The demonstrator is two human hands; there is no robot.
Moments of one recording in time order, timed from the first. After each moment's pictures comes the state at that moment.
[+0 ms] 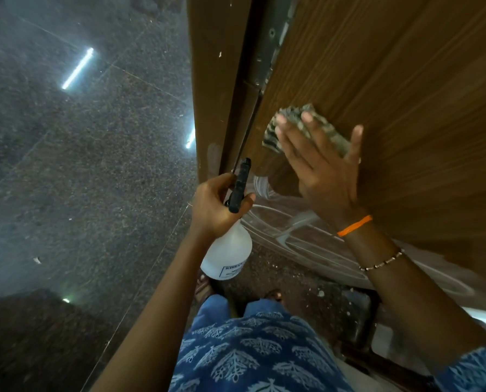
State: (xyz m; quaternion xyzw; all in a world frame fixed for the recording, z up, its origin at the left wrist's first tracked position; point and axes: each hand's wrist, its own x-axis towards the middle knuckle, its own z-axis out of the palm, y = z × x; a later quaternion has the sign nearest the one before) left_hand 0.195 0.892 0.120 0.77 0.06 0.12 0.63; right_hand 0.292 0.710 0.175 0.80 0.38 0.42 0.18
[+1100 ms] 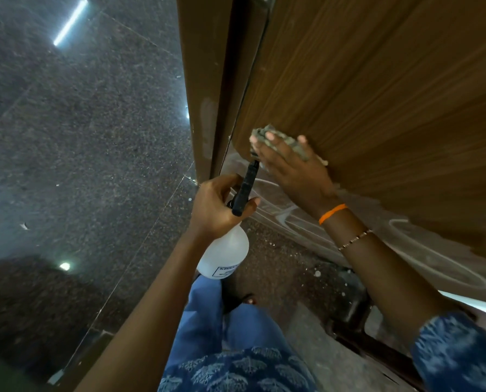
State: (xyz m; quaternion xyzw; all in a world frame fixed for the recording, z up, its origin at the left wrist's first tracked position) left_hand 0.174 0.862 0.055 0.78 0.07 0.07 0.61; right_hand 0.290 0.692 0.074 0.77 0.51 0.29 0.27
